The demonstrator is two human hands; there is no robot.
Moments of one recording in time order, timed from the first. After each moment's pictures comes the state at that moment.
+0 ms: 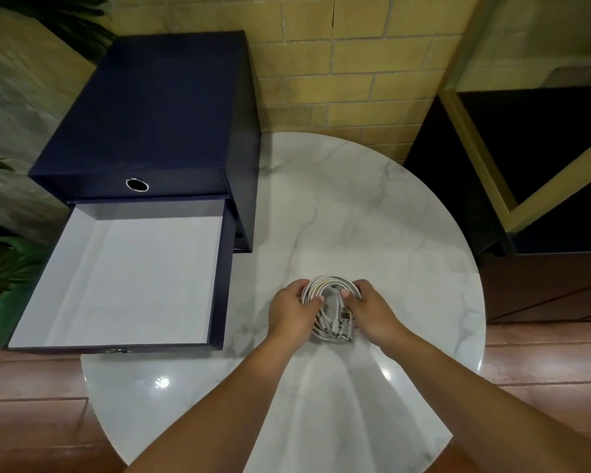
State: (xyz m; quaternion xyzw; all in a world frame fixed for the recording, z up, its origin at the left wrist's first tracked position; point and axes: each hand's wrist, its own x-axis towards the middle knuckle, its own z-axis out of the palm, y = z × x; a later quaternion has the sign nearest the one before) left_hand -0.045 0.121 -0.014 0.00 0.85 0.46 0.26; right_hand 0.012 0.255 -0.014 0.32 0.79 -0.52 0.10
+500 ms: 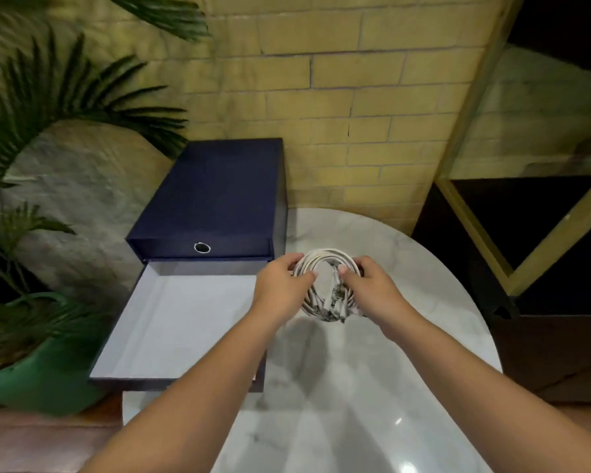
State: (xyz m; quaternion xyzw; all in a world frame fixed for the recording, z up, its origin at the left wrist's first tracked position) left_hand -0.111 0.087 0.126 0.11 0.85 0.49 0.12; right_hand -0.043 0.227 0.126 0.26 0.78 -0.57 -0.07
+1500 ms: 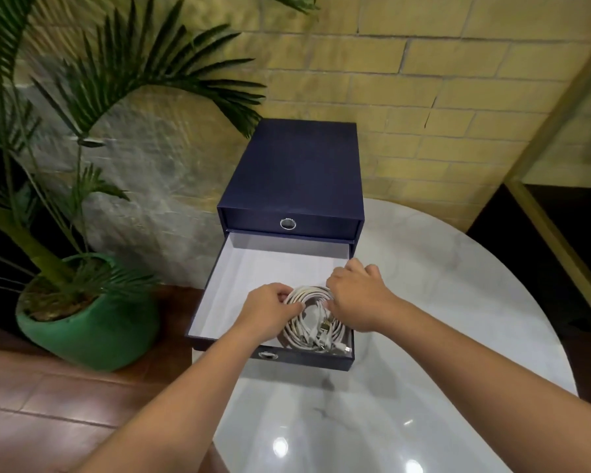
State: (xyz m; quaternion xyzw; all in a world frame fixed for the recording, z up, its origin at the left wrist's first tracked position) left_hand -0.141 -0.086 0.078 0.09 0.90 0.38 0.18; right_hand -0.099 0.086 0.118 -0.05 0.99 0.02 0.12
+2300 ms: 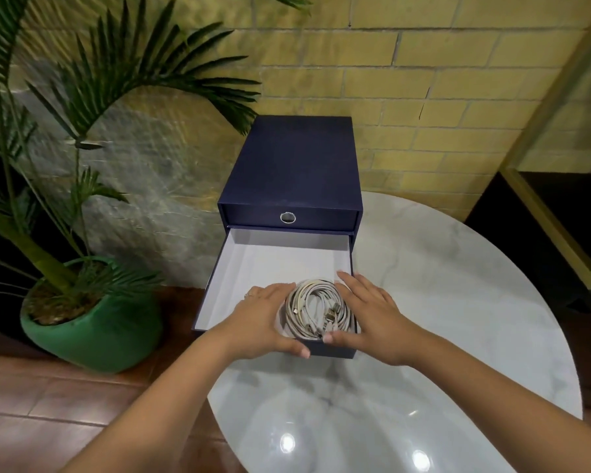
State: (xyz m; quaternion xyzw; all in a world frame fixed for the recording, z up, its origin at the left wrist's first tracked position) left_hand -0.121 -0.124 0.093 0.30 0.90 0.19 0.24; right_hand -0.040 0.099 0.090 -0.04 0.98 -0.19 0.11
